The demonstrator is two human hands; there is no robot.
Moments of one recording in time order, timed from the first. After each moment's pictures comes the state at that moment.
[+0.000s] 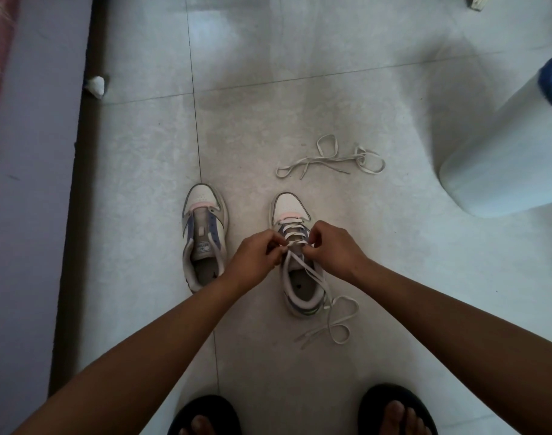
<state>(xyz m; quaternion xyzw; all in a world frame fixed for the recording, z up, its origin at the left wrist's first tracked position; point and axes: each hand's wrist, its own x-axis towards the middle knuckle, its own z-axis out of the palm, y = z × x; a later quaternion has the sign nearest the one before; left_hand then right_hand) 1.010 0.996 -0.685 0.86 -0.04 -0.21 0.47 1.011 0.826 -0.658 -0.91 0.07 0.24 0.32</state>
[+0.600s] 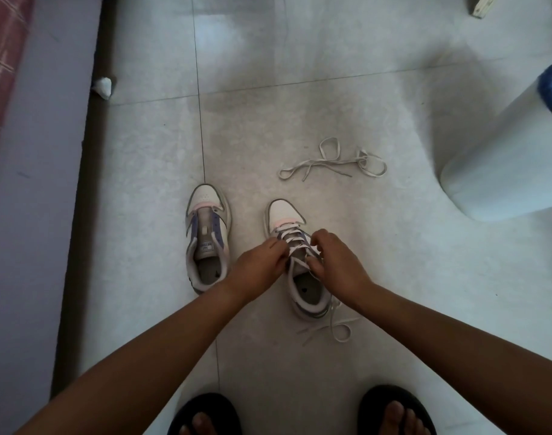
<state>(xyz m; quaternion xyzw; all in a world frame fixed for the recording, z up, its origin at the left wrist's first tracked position) 0.998 0.998 -0.682 0.93 -0.21 -0.16 0.26 0.979 0.825 -0.677 -0.94 -0.01 0.13 0.31</state>
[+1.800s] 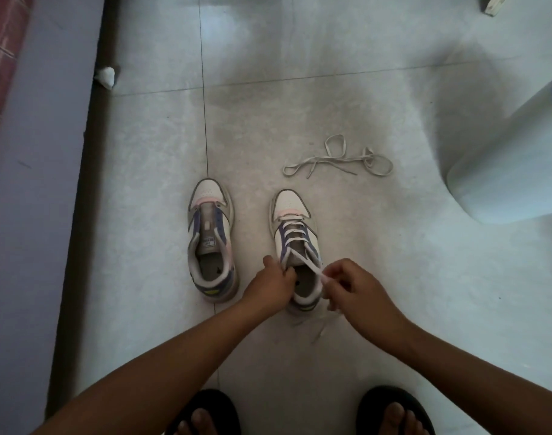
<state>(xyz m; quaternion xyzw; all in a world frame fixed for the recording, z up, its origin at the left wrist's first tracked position) 0.970 0.974 -0.677 0.87 0.13 -0.36 0.33 0.930 0.823 -0.615 -0.85 0.09 0.22 0.46</state>
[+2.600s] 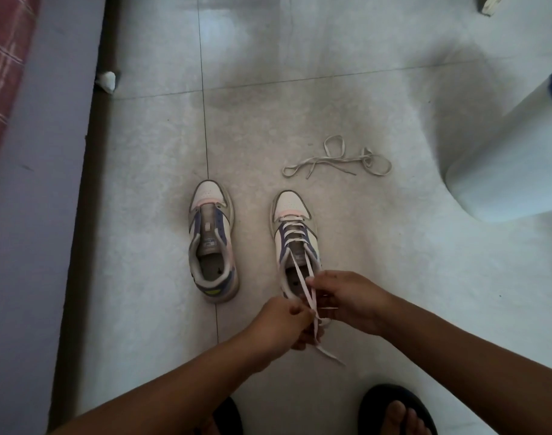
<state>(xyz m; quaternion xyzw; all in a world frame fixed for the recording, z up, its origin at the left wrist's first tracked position) 0.922 0.972 -0.626 0.66 0.17 -0.47 0.56 0.949 0.829 -0.630 -0.54 0.31 0.42 0.66</state>
